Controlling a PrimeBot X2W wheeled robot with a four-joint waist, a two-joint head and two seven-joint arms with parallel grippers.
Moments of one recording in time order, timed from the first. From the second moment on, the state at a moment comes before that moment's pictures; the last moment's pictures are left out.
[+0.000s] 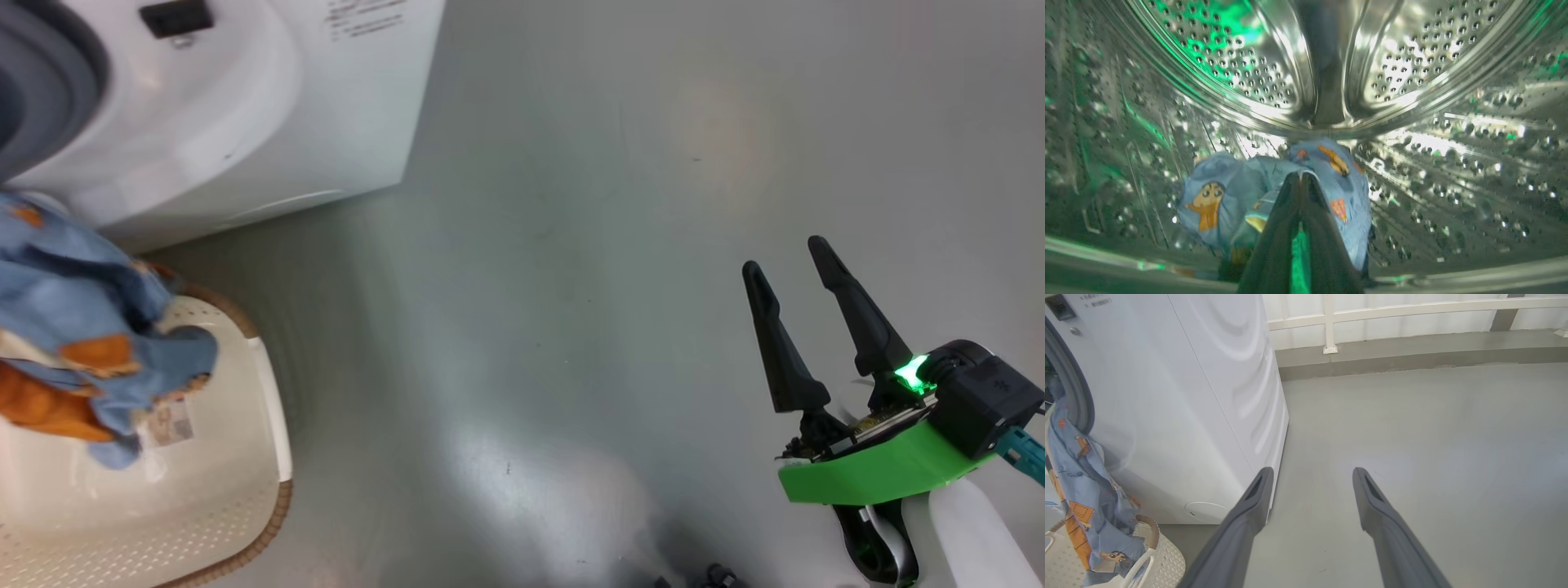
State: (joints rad) left arm -1.16 0.46 0.05 0.68 -0.37 -0.02 0.18; right arm -0.22 -0.17 0.15 -0.08 0.34 0.12 -0.26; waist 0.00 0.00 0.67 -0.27
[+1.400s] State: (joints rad) left arm -1.31 0.47 0.02 0.83 -0.33 -0.02 -0.12; right arm -0.27 -0.17 0.15 -0.08 0.36 0.12 -0.26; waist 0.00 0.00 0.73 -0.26
